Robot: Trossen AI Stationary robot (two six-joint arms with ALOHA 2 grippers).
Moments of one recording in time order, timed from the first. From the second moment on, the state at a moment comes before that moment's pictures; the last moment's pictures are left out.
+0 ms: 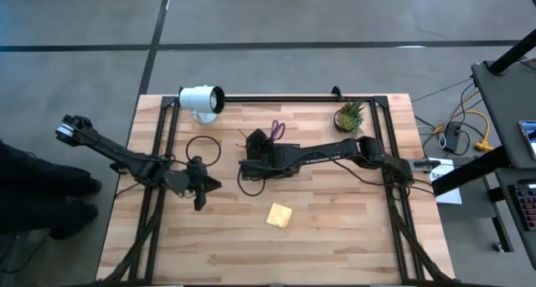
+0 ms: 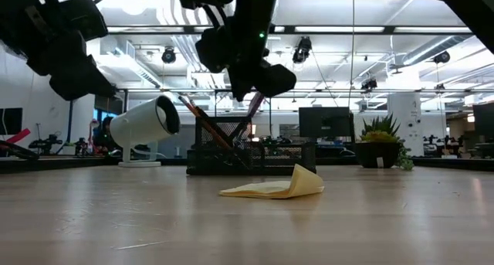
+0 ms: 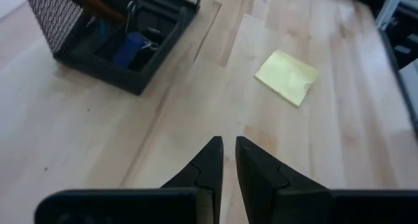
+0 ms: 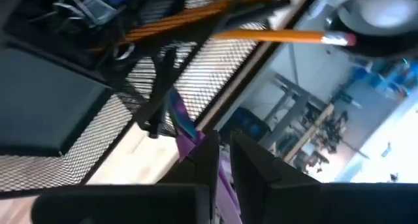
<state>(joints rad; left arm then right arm) -0.42 0.76 0.37 -0.22 -0.40 -0.65 0.09 2.27 2.05 -1.13 0.84 -0.74</state>
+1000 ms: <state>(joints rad) -0.12 0.92 0.48 -0.20 0.06 -0.36 0.37 2.24 1.99 -1.18 -0.11 0.46</state>
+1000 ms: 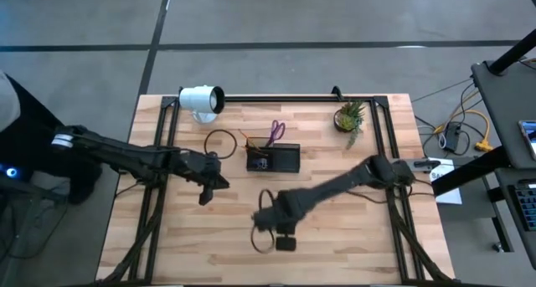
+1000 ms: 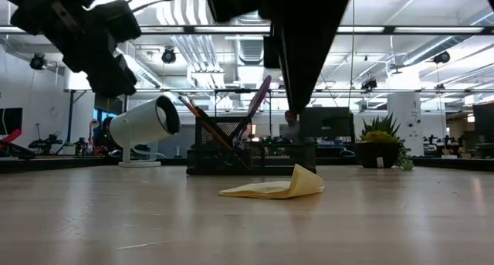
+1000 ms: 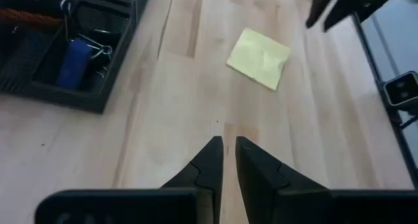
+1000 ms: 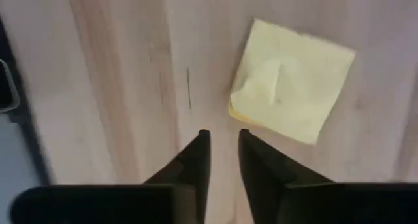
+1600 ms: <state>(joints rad) -0.12 0.98 0.49 -0.14 0.06 -0.33 0.48 2.24 1.74 -0.98 0.27 0.26</state>
